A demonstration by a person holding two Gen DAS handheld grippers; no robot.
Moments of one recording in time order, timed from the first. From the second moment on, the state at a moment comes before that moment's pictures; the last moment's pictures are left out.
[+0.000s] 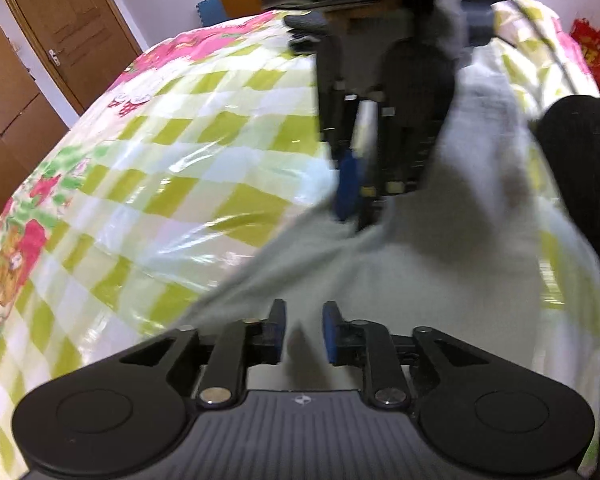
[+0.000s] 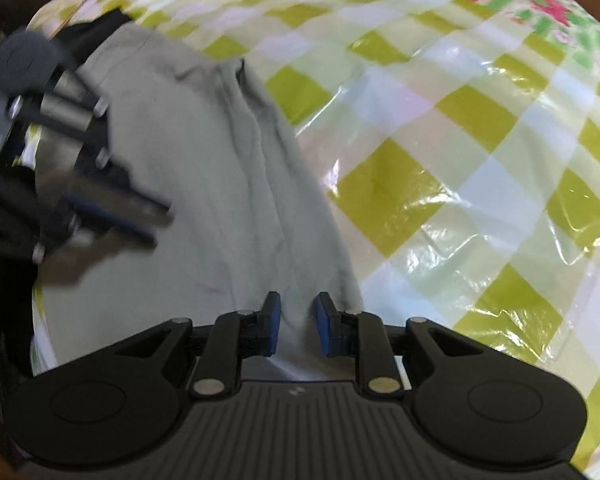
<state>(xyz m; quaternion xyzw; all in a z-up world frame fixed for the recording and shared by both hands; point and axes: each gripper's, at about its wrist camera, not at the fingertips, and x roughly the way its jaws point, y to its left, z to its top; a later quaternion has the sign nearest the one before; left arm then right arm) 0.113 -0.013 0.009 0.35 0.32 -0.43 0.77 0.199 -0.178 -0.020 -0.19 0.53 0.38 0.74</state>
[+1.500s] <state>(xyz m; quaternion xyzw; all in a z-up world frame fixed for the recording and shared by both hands) 0.115 0.073 -0.014 0.26 0.36 -0.32 0.84 0.269 -0.097 -0.023 -0.02 0.44 0.32 0.84</state>
